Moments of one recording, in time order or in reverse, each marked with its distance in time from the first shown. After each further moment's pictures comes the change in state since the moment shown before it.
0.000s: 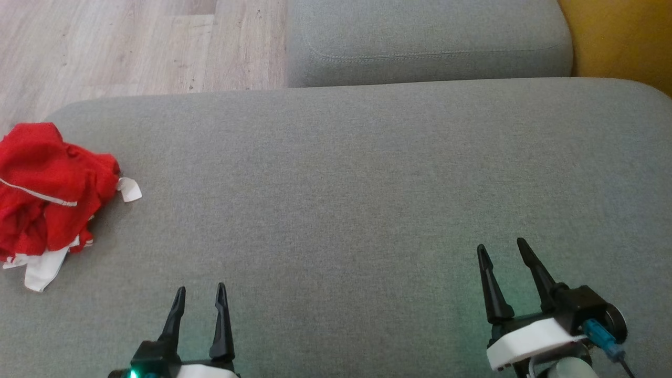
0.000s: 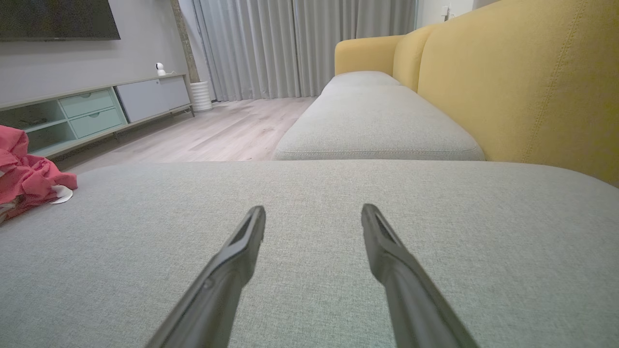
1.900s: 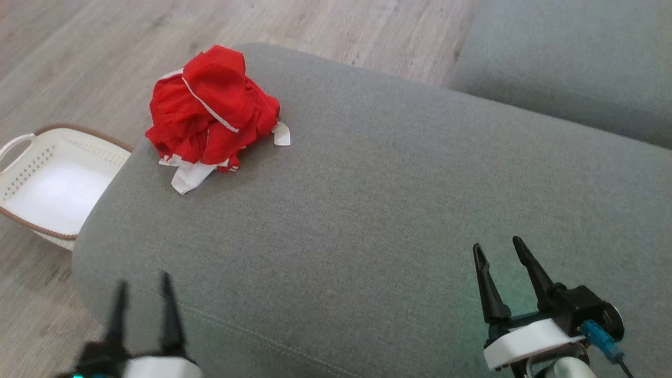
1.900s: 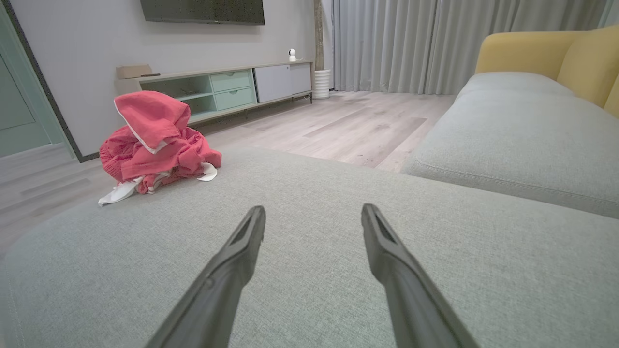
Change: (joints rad) left arm 0.020 0.015 0.131 -0.059 0.010 0.009 -0.001; right arm 0.006 -0.001 0.019 -0.020 0.011 0.000 0.000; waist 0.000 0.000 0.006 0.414
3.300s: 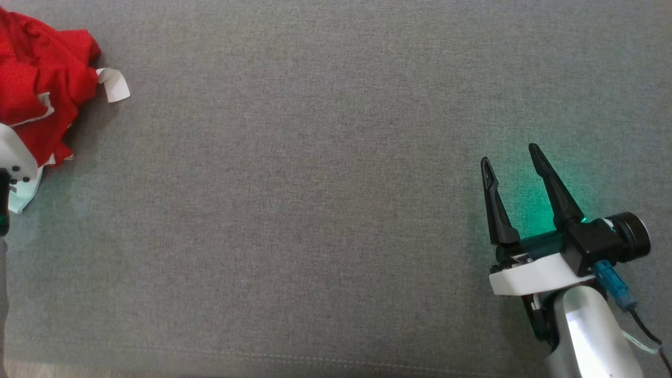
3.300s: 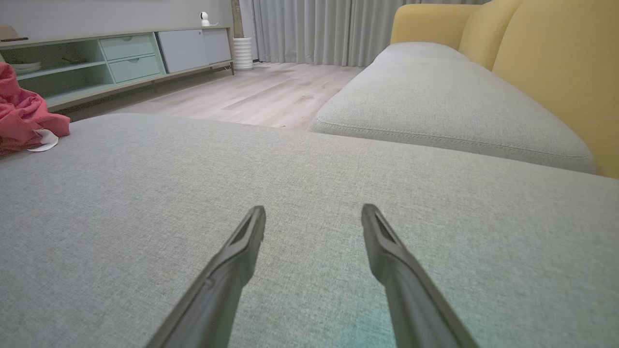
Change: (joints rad) left arm -0.872 0.402 -0.017 0.550 -0.100 -0.142 0.351; right arm -0.178 -0.006 -0.031 -0.138 -0.160 0.000 0.000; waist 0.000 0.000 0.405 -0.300
